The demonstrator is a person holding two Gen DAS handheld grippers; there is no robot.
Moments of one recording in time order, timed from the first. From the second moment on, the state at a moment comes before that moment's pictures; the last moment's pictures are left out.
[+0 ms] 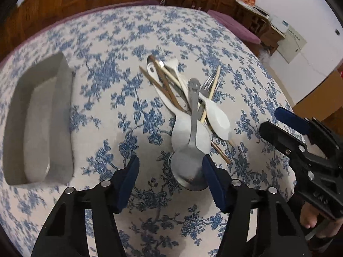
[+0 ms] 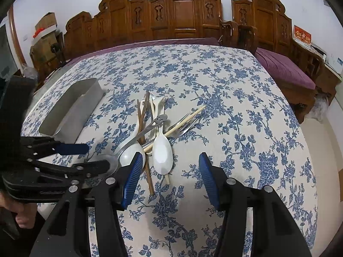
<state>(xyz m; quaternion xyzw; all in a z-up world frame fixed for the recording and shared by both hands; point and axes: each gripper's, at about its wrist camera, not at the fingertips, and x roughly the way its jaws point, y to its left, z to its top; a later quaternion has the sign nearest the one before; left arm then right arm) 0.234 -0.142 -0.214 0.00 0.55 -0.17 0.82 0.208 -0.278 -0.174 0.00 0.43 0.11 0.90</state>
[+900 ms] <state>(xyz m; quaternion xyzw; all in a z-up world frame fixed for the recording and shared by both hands) 0.220 -0.093 -0.169 -0.06 0.48 -0.16 0.86 0.217 -0.268 -0.192 -0.02 0.44 0.11 0.89</state>
